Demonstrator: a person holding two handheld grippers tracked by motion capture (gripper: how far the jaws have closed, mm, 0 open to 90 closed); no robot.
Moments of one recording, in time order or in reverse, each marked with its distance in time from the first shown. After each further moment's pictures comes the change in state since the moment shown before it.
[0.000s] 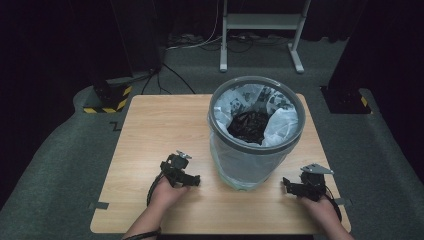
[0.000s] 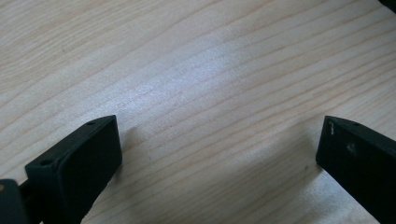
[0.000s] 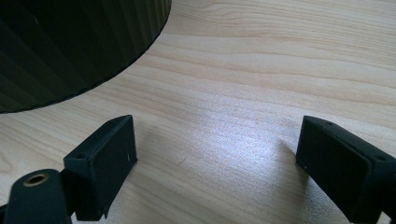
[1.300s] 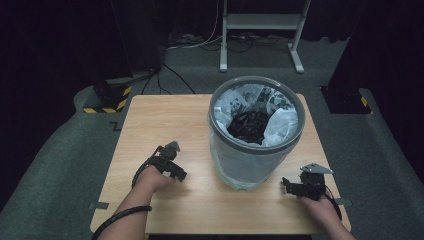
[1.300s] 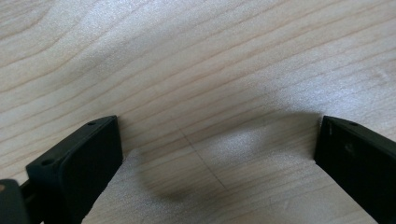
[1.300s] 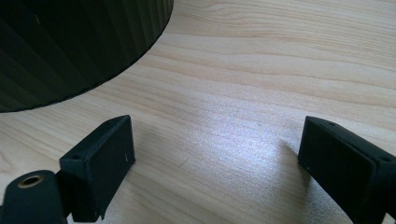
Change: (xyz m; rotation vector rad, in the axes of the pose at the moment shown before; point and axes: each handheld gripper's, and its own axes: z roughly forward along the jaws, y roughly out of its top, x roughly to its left) left arm 0.049 0.021 -0.002 0.428 0.017 -0.107; right arm 0.000 0.001 0.001 0.003 0.006 -0.008
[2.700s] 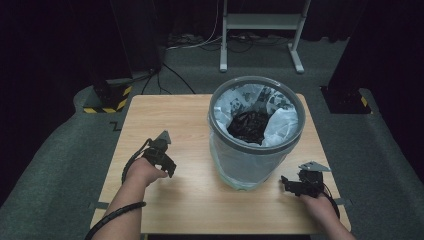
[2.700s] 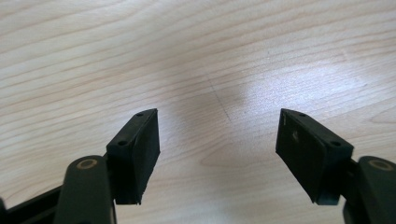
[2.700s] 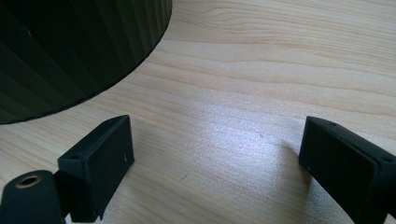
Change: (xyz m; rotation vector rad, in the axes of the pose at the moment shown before) left arm 0.016 -0.002 -0.054 0.088 -0.023 -0.152; right arm 0.001 0.005 0.005 0.002 -0.007 0.005
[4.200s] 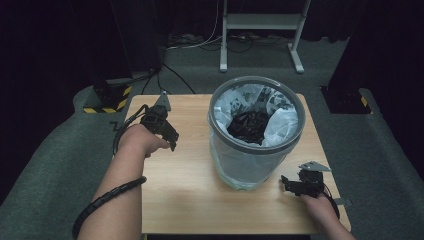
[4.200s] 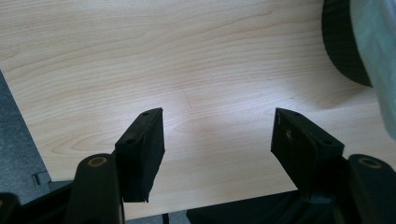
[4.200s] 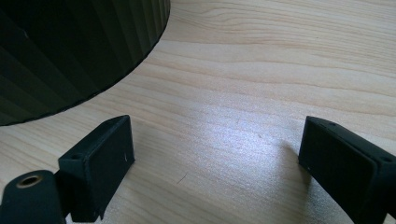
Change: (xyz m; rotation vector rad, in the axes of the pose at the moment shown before) left arm -0.027 0.019 -0.131 -0.035 -0.020 -0.076; right arm -0.001 0.000 0.000 -0.002 -0.004 0.001
